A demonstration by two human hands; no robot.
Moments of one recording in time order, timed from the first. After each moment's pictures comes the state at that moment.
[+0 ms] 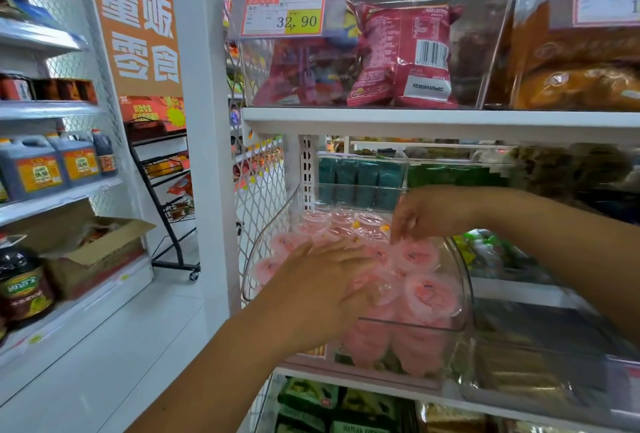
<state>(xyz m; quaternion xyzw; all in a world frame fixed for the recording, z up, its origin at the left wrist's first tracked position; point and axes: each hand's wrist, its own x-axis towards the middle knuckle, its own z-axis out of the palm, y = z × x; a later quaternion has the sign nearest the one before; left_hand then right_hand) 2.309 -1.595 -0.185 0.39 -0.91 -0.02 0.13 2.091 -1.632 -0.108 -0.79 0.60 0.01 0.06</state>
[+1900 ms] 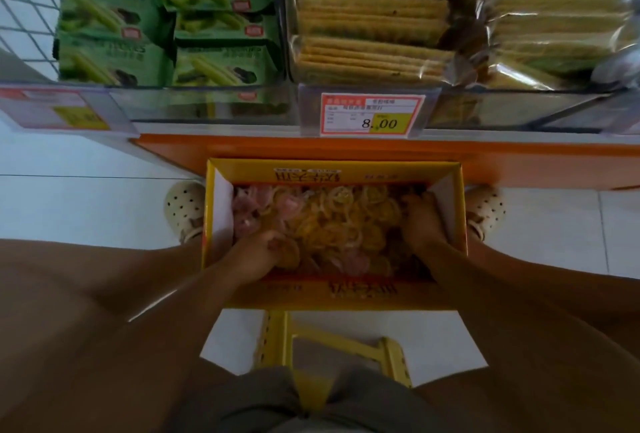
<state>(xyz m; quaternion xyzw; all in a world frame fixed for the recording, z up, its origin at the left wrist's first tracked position) 2.290 -1.418 -0.686 0.54 -0.61 -0.55 -0.17 2.000 -1.348 -0.757 -0.48 0.83 0.08 0.28</state>
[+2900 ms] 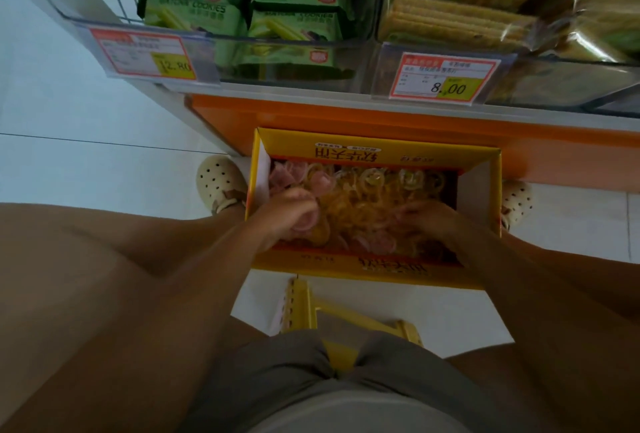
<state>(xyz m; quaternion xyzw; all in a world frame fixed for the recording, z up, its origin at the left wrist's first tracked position) 2.303 -1.422 -0.678 0.60 -0.39 -0.70 -0.01 2.042 -1.344 -0.686 -0.24 0.73 -0.11 0.63</state>
